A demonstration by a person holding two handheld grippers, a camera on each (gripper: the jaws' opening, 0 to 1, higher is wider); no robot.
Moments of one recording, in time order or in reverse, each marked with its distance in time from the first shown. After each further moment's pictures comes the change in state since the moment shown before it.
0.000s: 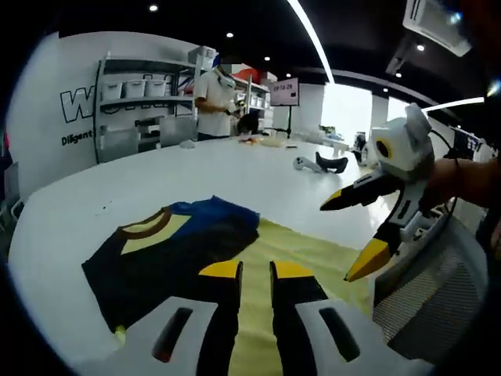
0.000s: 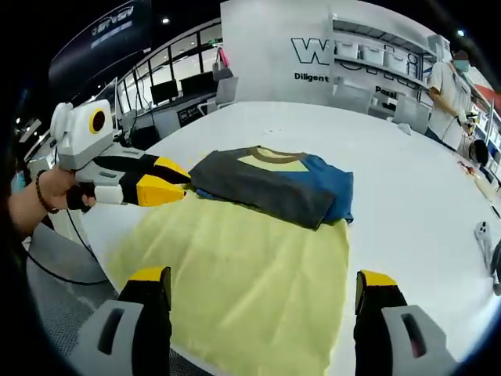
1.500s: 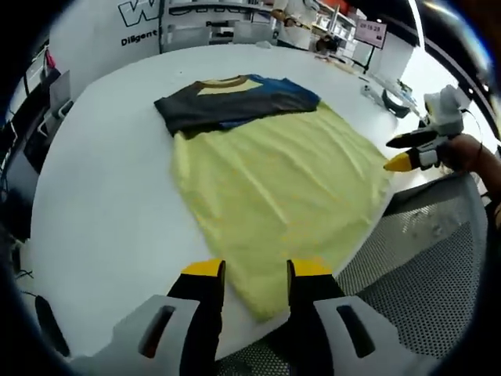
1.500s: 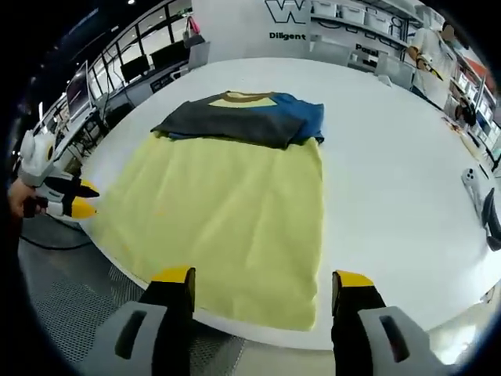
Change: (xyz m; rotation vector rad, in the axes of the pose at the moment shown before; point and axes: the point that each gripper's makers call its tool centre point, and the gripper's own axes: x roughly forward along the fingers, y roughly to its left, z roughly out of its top) left arm -0.124 -0.001 -0.148 -0.299 0.523 0.298; right arm -0.022 -0.024 -0.088 0.094 0.239 -0.092
